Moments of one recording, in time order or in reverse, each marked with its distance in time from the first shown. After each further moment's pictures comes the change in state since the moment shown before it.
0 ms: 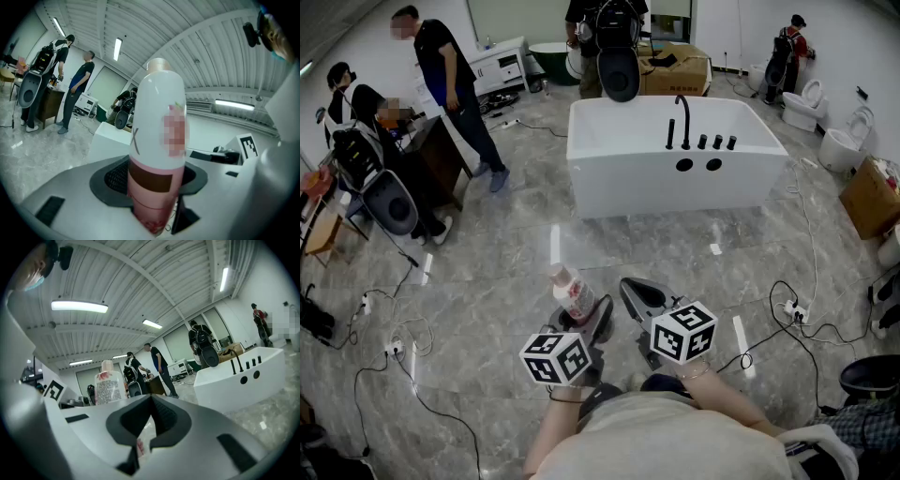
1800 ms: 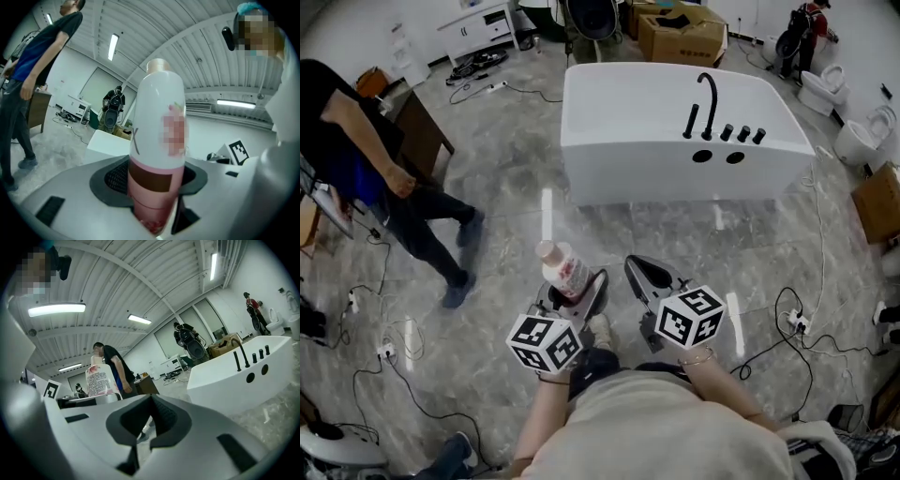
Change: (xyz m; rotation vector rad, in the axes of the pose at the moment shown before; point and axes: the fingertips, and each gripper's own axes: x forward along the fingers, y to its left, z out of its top) left arm 0.230 0.160 0.130 0.072 -0.053 -0.051; right arm 0.230 -0.199 0.066 0.082 0.034 -0.033
